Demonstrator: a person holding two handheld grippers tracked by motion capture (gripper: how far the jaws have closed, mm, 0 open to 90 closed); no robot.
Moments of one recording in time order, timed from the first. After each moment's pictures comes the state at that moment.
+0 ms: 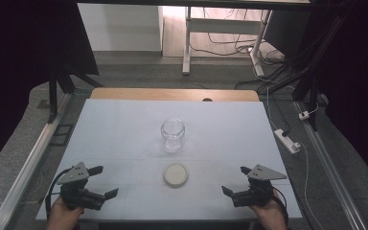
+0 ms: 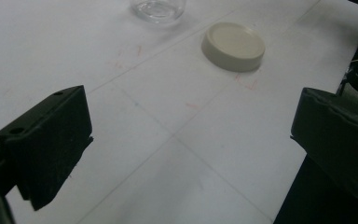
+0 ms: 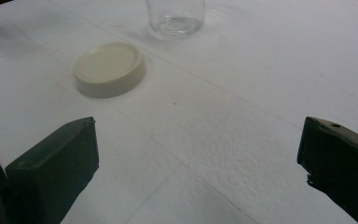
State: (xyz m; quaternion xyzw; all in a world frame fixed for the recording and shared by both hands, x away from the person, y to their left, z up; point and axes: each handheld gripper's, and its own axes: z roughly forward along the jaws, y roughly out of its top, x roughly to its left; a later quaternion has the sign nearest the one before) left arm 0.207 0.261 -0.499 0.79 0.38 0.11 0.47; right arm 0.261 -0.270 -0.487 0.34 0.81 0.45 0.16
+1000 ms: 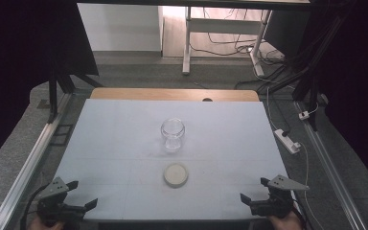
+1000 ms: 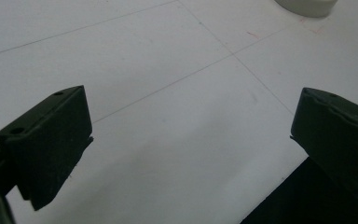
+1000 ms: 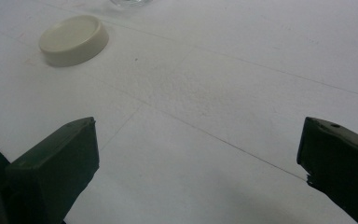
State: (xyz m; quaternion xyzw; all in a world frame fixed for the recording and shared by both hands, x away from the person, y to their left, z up) left arm 0.174 0.300 -0.523 0.78 0.47 0.13 0.40; right arm 0.239 -0.317 -0.494 0.41 0.79 0.43 0.16
